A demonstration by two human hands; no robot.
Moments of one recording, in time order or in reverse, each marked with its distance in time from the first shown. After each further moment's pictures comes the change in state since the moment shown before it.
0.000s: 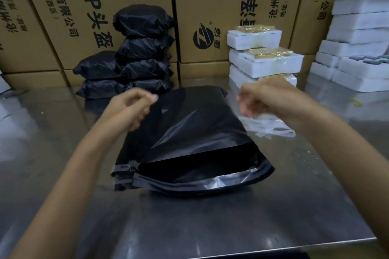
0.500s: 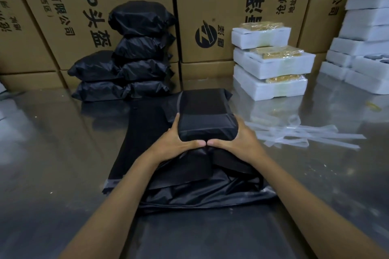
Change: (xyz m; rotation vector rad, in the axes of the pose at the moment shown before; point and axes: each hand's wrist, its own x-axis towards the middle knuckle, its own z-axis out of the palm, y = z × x) left_hand 0.080 -0.110 0.093 0.255 -0.298 -0.246; right_hand 0.082 0.141 0.079 -0.201 0.122 -0.055
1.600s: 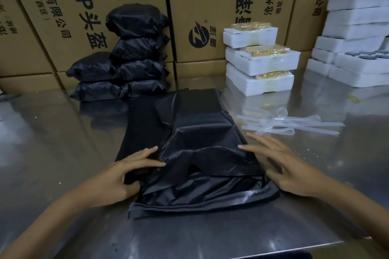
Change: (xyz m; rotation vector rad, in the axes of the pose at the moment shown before) left_hand -0.150 -0.047 -0.061 0.352 -0.222 0.352; right_hand -0.117 0.021 -0.093 -0.390 -0.329 -0.381
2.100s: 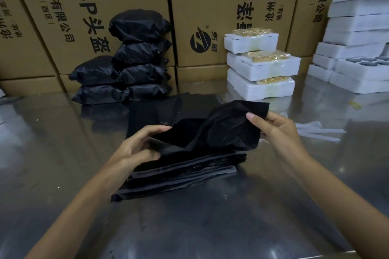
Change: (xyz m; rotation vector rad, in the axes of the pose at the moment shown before) left_hand 0.029 0.052 -0.006 -0.573 0.331 0.164; right_hand 0.059 -0.046 -0.020 0.963 0.646 0.274
